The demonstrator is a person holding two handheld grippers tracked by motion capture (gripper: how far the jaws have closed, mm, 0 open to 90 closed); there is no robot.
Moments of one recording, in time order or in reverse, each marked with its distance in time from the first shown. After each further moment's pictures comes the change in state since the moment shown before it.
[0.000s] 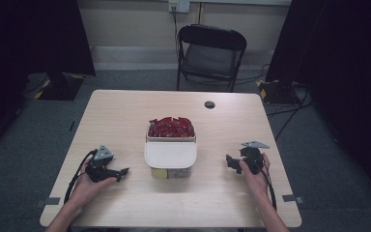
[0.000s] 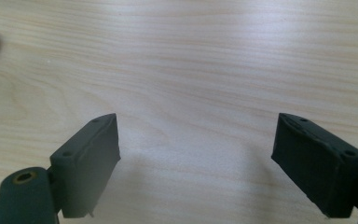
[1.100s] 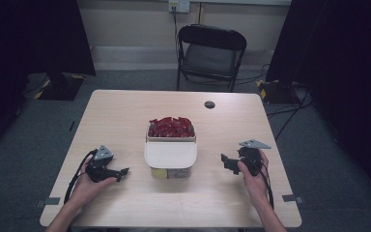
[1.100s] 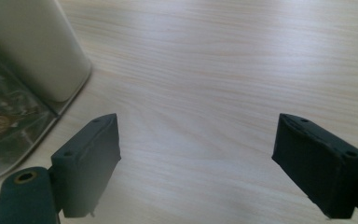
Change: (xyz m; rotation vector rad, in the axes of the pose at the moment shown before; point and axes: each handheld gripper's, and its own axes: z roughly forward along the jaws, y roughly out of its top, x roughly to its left) left arm 0.000 0.000 0.000 0.001 0.002 0.003; right arm 0.023 0.014 -0.034 -0.073 0.107 -0.038
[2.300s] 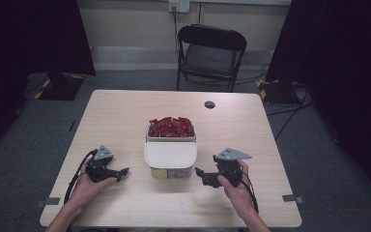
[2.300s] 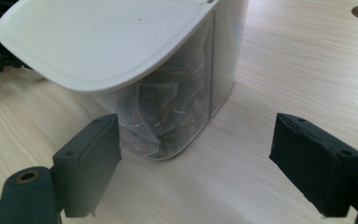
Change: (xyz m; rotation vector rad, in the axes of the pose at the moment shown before) left arm 0.000 0.000 0.000 0.000 0.000 0.001; right arm 0.079 0.001 -0.023 -0.046 0.283 -0.145
